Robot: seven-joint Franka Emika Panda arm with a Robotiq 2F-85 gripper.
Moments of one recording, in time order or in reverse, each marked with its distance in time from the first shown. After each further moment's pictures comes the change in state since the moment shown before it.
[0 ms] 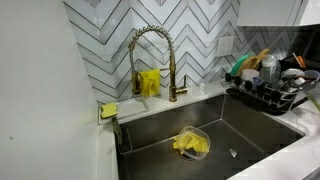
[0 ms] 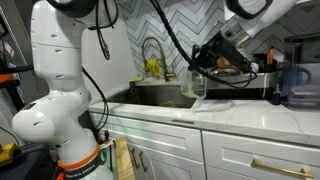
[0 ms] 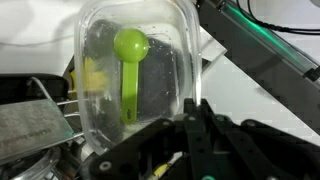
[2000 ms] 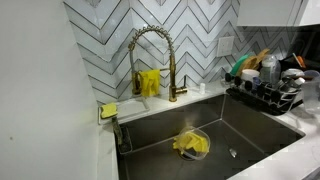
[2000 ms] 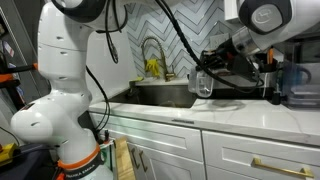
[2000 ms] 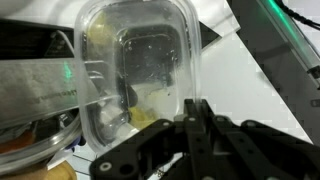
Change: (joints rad) arm -0.034 0.086 -0.042 0.025 0.182 0.001 -0.184
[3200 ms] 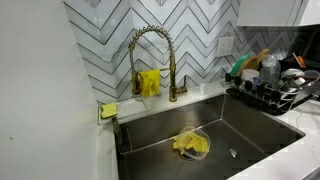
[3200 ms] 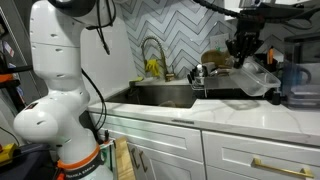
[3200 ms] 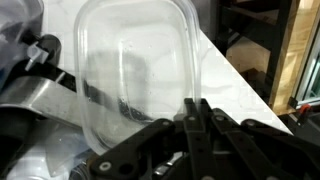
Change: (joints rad) arm 0.091 -0.112 0.024 0.118 -0.594 0.460 -0.002
